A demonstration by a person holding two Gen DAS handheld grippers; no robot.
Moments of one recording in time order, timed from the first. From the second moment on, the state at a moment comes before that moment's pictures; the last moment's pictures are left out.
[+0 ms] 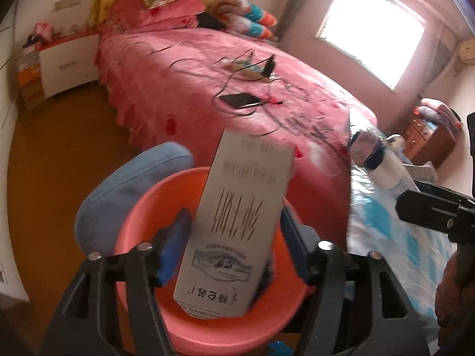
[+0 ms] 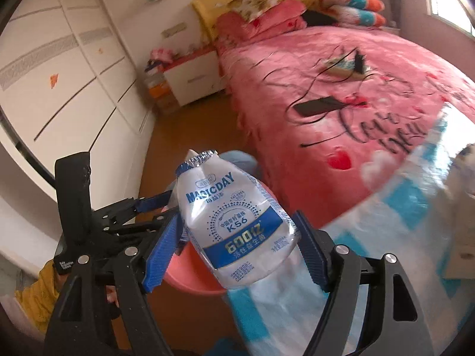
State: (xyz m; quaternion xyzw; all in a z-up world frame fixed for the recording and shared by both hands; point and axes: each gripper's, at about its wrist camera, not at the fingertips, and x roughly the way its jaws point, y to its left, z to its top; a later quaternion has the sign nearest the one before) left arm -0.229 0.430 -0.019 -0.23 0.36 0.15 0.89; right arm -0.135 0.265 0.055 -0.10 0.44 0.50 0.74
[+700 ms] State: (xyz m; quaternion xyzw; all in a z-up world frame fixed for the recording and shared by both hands) left arm -0.228 0.425 -0.026 -0.15 0.35 0.16 0.91; right arm -0.134 0.142 0.056 -0.01 0.38 0.43 0.82
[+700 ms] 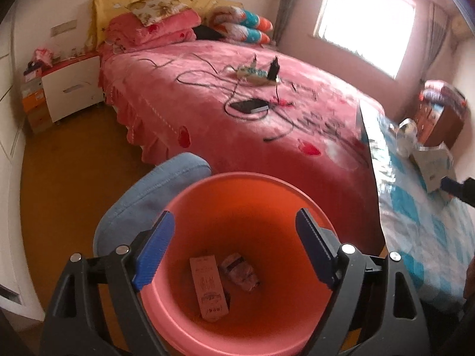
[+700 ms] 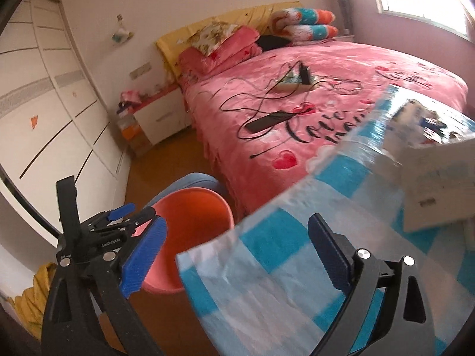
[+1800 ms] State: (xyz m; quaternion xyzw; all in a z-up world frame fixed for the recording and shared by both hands) left arm -0.100 0.251 0.066 -0.10 0.37 -0.10 0.92; right arm -0.122 -0.086 0.068 0.14 0.39 0.23 0.88
